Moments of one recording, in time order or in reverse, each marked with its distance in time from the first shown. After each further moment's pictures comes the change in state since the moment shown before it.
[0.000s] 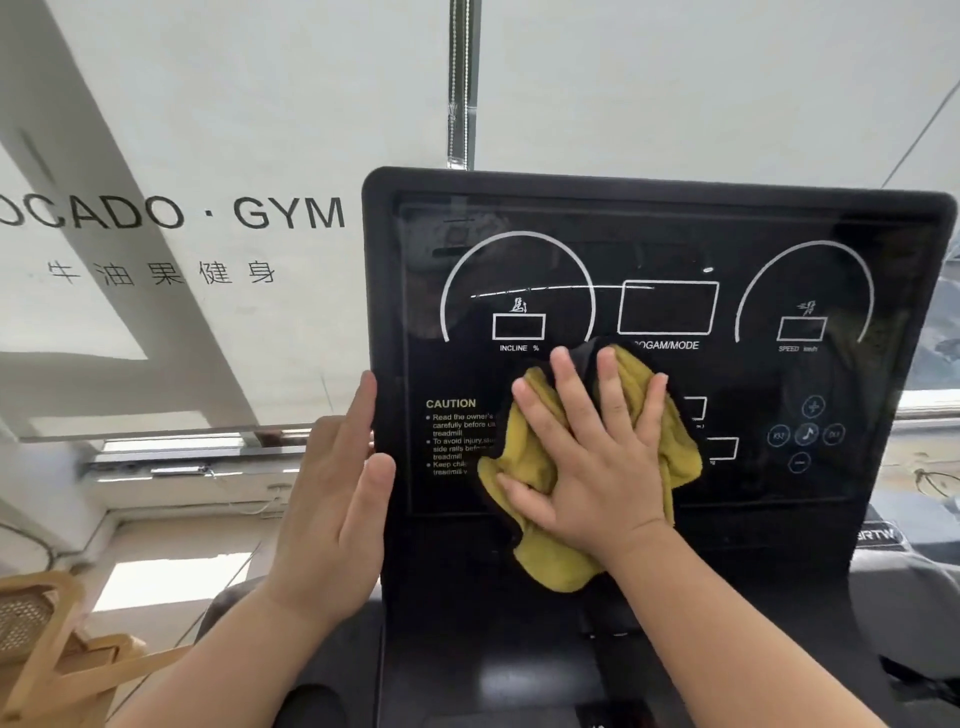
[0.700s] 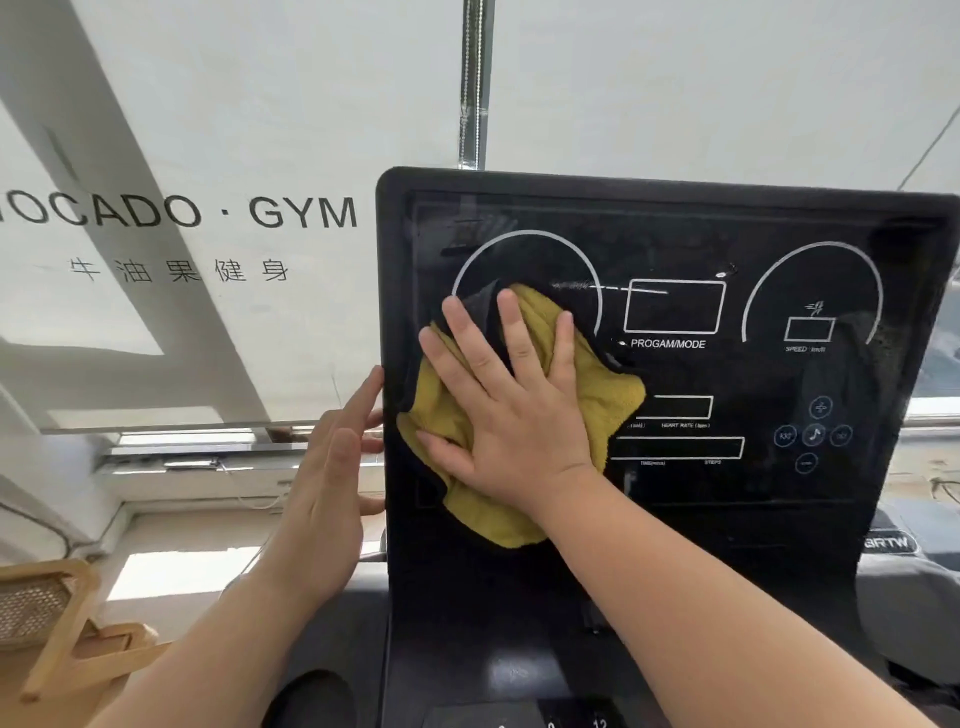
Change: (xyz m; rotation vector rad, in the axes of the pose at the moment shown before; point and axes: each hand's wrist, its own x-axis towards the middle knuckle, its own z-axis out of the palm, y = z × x) left_hand 0.005 0.010 -0.012 -0.348 -0.038 -0.254; right_hand 0.065 -0.049 -0.012 0.037 -0.031 -0.121
